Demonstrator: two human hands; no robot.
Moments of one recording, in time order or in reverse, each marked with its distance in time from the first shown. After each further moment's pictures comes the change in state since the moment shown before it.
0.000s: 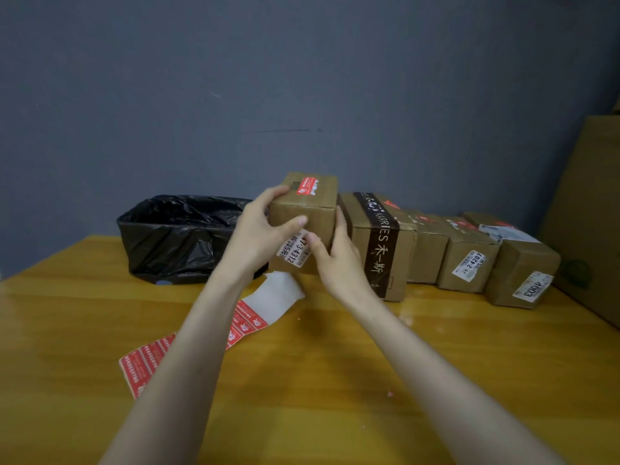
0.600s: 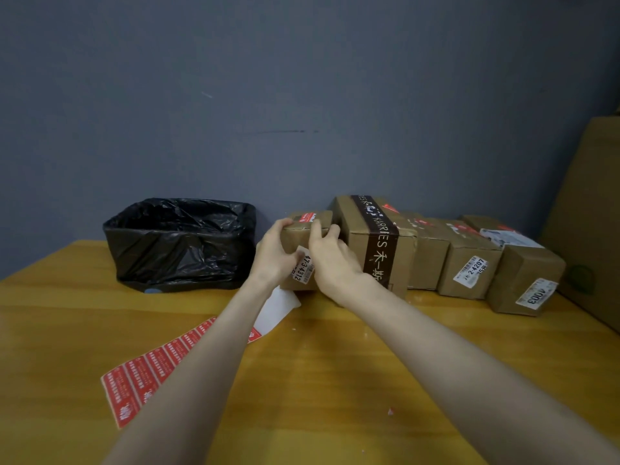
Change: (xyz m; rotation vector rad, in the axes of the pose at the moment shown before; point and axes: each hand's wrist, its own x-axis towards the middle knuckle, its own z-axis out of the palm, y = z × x) left_hand 0.036 -0.070 0.046 0.136 0.008 -0.094; right_hand 0.032 -0.005 -0.001 -0.940 -0.245 0.007
